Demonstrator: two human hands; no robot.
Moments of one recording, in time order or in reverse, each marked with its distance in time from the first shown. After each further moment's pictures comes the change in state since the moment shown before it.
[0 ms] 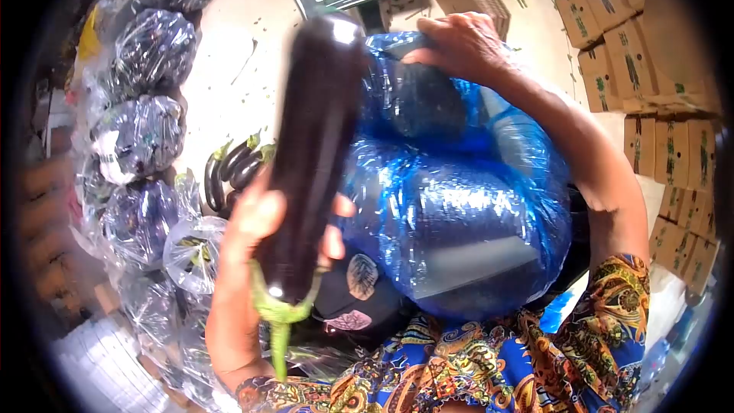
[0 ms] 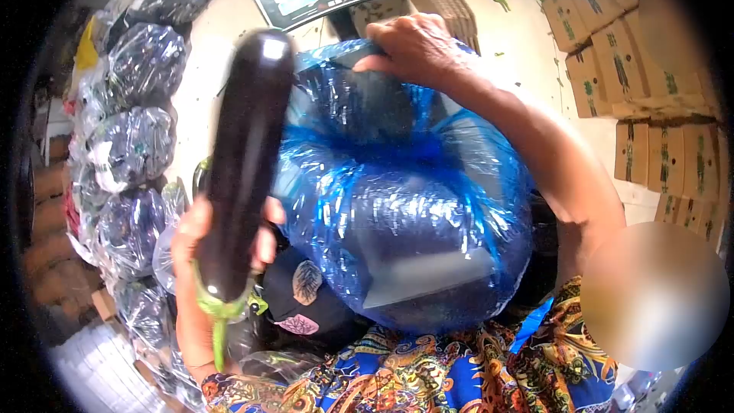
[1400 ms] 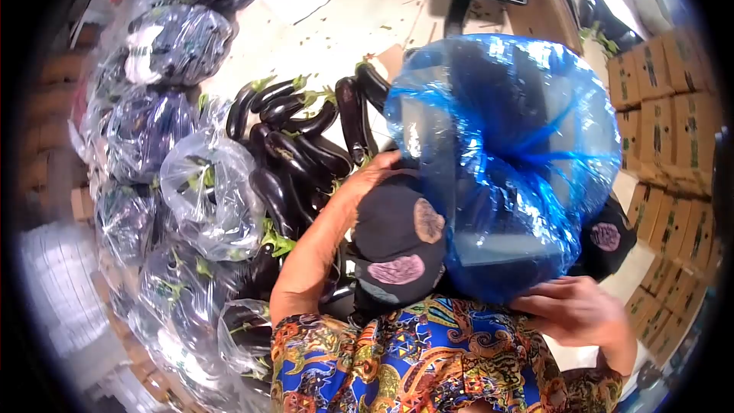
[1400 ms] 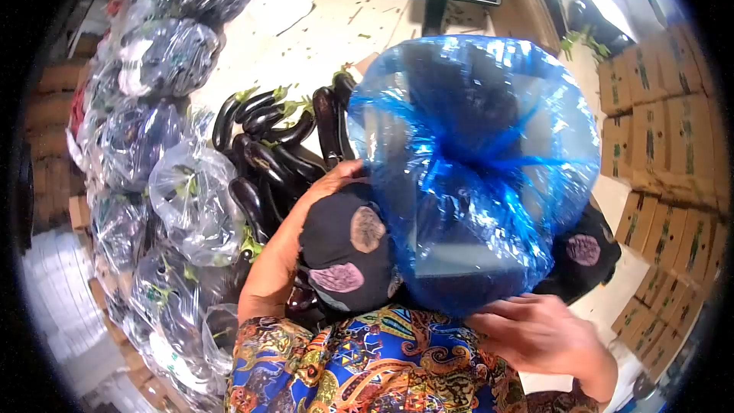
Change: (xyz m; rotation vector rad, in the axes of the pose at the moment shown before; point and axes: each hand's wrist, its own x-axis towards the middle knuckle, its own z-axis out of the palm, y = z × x) left_hand 0.070 -0.191 -0.112 -0.447 -0.172 -0.301; right_hand -0.177 -0.155 -0.207 0.706 -0.917 -0.176
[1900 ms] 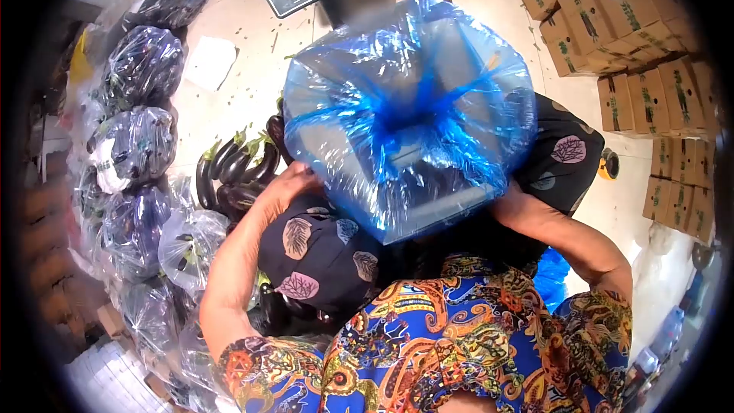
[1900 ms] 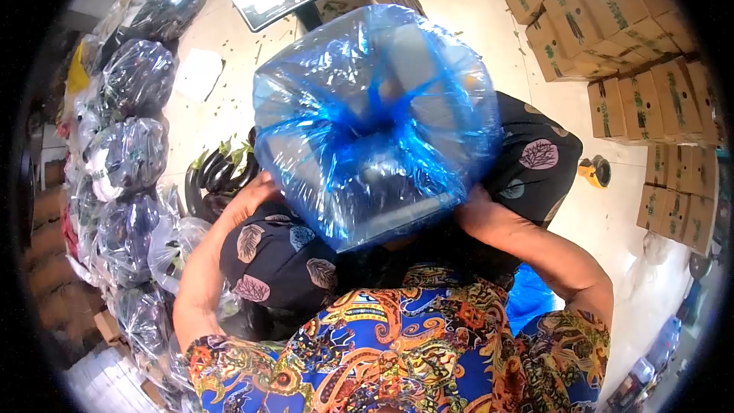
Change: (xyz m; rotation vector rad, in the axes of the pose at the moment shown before) left_hand -0.014 0.057 0.028 0.830 0.015 -0.070; right_hand 0.030 0.197 0.143 -0.237 0.529 0.324
